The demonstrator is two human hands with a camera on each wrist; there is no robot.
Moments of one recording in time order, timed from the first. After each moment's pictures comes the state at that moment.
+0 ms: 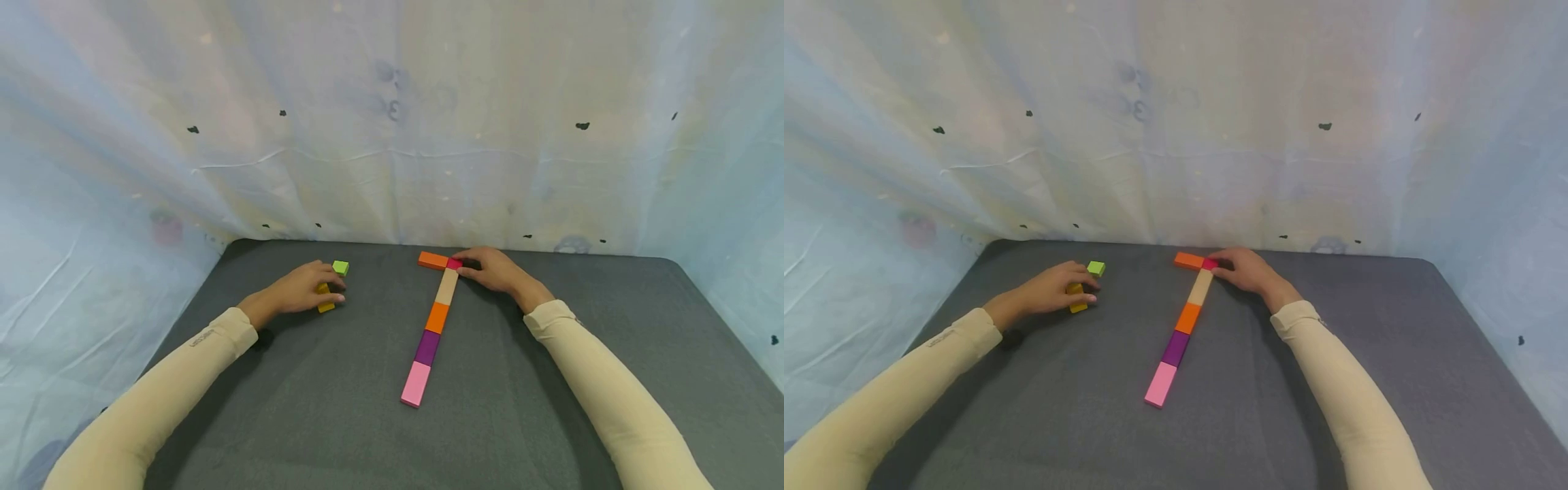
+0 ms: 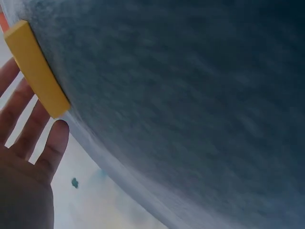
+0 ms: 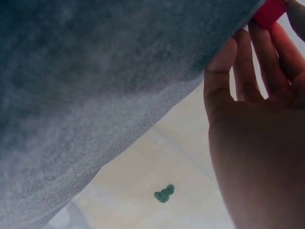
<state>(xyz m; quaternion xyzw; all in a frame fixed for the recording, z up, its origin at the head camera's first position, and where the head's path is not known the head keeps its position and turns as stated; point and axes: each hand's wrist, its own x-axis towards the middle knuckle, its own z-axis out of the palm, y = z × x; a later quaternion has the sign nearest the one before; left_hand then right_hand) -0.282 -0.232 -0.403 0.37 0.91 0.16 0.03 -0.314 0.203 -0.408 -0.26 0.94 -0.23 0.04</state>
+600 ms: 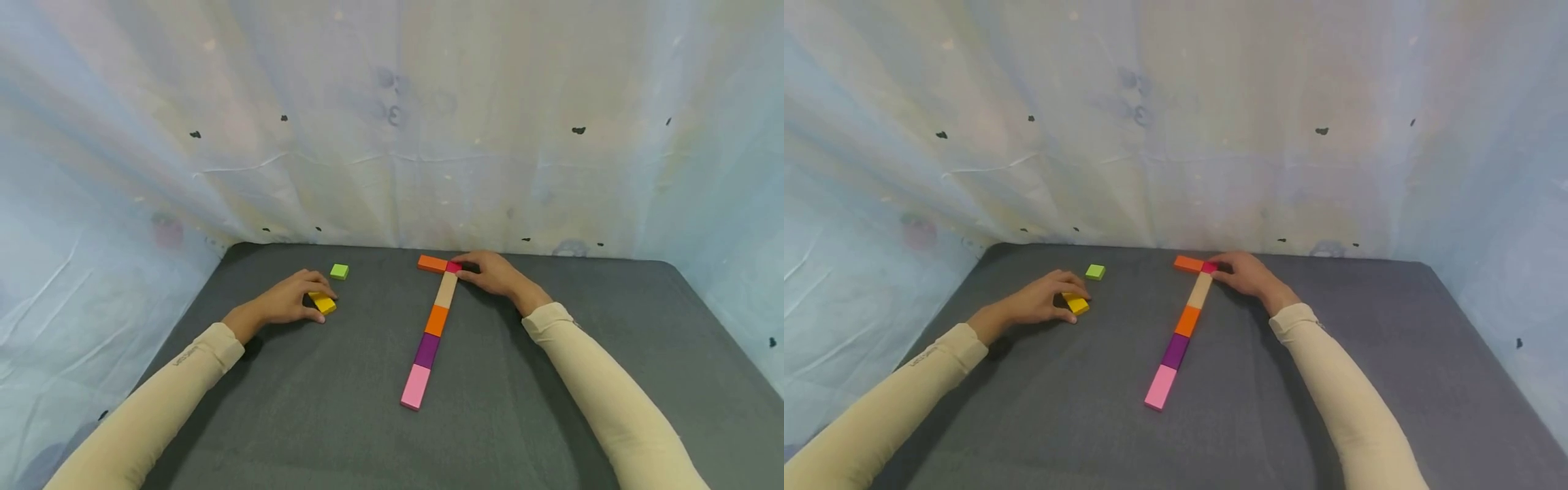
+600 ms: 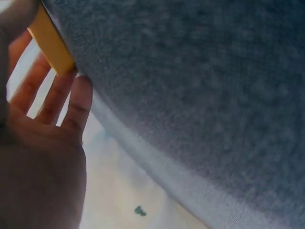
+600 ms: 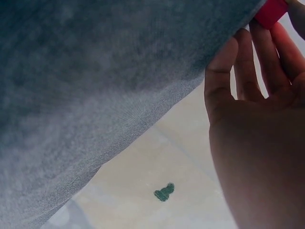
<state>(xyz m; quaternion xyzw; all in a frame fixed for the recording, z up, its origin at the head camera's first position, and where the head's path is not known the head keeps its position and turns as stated) -0.276 -0.257 -0.415 0.36 0.91 0.20 0.06 -0.316 0.204 -0.409 -0.25 0.94 -0.23 0.04</state>
